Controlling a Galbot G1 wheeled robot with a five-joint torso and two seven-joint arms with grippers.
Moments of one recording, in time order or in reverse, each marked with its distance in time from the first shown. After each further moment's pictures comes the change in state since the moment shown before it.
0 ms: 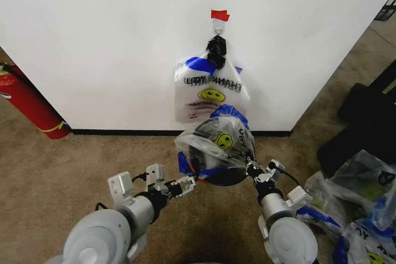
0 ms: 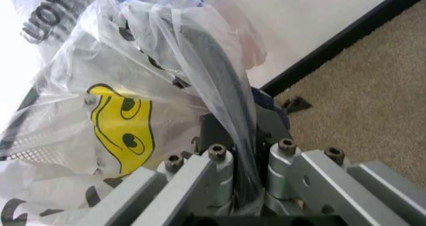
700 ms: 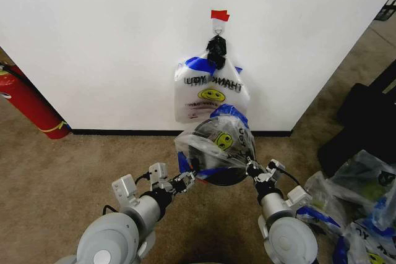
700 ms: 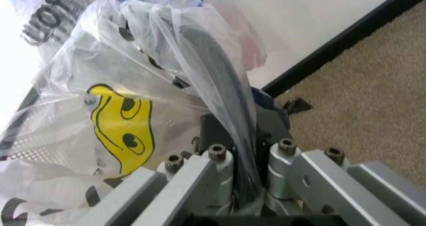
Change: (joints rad) left arm 0.007 0.002 0.048 0.009 0.054 -0.075 0.052; right arm 0.004 0.003 0.003 -0.003 0.002 -0.001 -0.002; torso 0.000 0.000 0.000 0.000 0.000
